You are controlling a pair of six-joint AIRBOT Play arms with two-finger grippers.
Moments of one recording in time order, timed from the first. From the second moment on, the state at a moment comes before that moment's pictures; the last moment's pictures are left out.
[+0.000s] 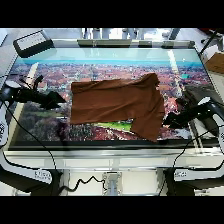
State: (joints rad) left arm 0.34 -1.65 1.30 0.84 -1.40 -1.10; right arm -0.41 -1.51 0.94 -1.14 1.34 1.21
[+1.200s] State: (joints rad) left arm 0.34 -1.65 1.30 0.91 -1.38 -1.15; right arm -0.25 -1.63 0.99 -0.92 0.99 1.28
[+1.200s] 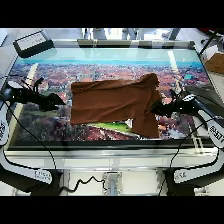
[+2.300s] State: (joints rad) left arm 0.05 -1.79 1.17 0.84 -1.27 -1.25; right arm -0.25 -1.63 1.03 -0.99 1.05 1.21
